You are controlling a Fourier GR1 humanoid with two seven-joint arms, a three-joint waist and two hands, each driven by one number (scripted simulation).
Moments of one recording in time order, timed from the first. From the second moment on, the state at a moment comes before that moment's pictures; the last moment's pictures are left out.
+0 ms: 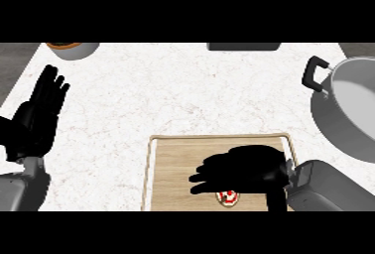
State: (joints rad) left arm -0.20 0.33 0.03 -1.62 0.20 0.22 0.20; right arm -0.52 -0.54 0.74 -1.66 0.50 0.69 -0.34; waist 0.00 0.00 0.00
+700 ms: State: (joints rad) left arm -0.21 0.29 0.07 -1.61 0.16 0.18 0.21; right arm -0.45 -0.41 0.71 -1.52 0.77 0.62 -0.45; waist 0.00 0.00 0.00
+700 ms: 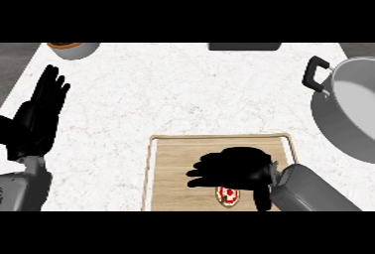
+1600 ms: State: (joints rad) left arm -0.20 0.24 0.09 -1.62 0.11 0.16 0.21; right arm -0.44 -0.30 0.73 -1.35 1.02 0.47 -0.63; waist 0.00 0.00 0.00
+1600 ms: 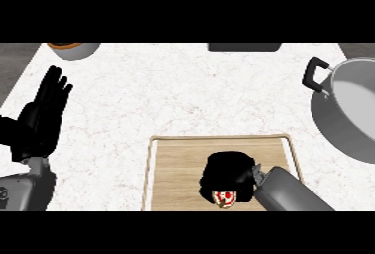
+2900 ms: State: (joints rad) left arm -0.09 0.26 0.16 -1.70 0.12 0.17 0.24; right arm 0.43 -1.07 0.17 -1.61 0.30 -0.03 -1.12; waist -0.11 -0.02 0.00
